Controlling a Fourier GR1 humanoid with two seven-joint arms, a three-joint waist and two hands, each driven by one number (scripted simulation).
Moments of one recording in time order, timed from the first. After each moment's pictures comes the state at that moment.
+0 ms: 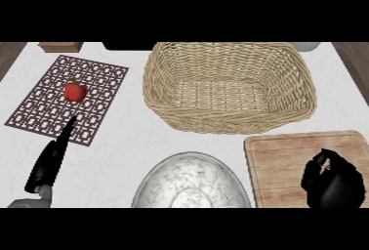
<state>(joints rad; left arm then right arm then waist) -0.01 0.31 0.00 -1.37 -0.22 0.07 0.20 0.13 -0.12 0.04 -1.41 1.70 -0.85 0.87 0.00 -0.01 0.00</state>
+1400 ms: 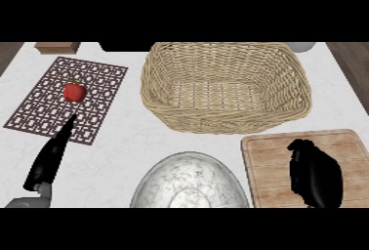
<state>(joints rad) -0.02 0.30 0.02 -1.40 -0.24 0.04 0.25 0.12 -0.20 0.18 -1.62 1.34 -0.27 0.48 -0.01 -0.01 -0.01</state>
